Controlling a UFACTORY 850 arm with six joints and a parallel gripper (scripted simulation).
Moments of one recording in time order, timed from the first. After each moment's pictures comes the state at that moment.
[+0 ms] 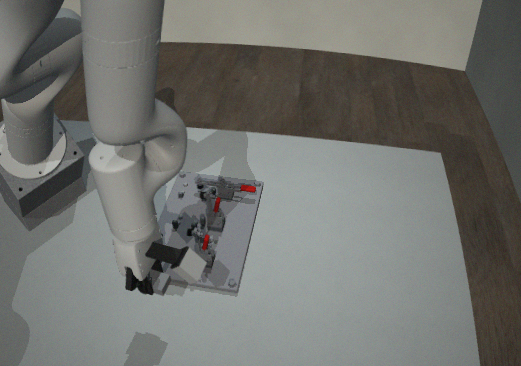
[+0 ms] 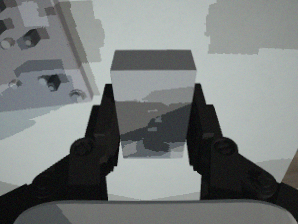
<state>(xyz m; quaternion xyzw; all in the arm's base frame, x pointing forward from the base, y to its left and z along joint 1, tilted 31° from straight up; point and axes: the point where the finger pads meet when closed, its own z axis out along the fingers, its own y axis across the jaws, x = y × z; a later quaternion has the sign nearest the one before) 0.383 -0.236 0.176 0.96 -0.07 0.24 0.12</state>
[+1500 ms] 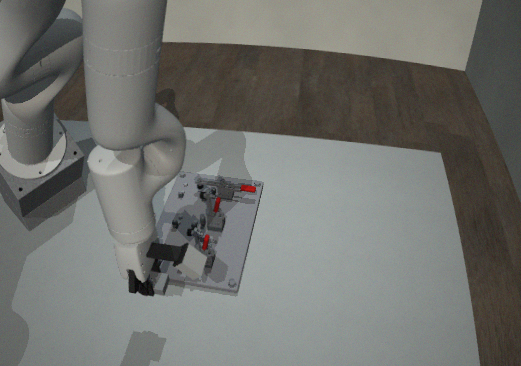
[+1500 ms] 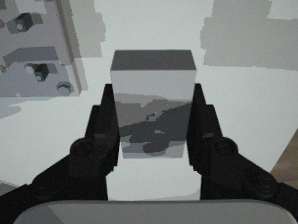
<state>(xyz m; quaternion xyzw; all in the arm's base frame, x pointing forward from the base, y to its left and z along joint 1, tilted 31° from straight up) 0.383 -0.237 0.170 0.96 0.00 0.23 0.14</state>
